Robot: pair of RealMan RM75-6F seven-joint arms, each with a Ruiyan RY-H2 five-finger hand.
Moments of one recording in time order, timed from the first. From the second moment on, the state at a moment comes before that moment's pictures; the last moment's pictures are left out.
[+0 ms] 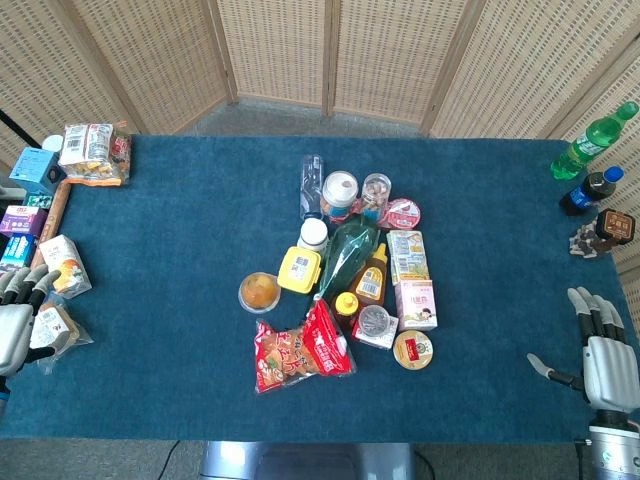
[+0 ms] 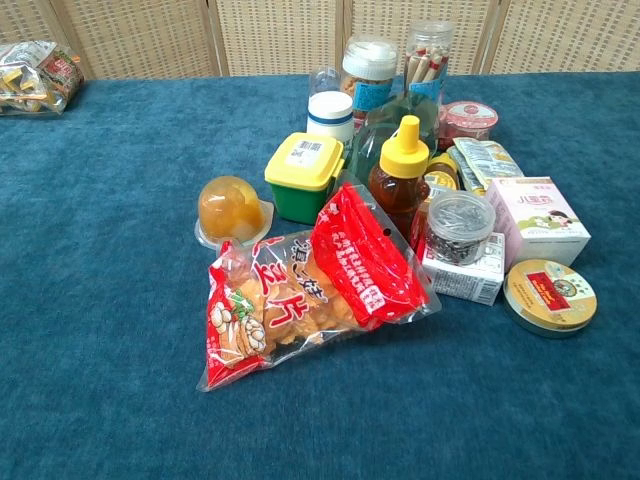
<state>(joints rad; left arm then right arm) -0.16 -1.04 -0.06 -1.74 1.32 1.34 0.16 0.02 -1.23 0.12 -1.59 -1.42 1.52 0.07</state>
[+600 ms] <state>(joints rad) -0.18 -1.05 -0.06 -1.73 1.35 1.33 0.14 0.01 -1.22 0.11 -1.60 -1.43 1.54 0.07</state>
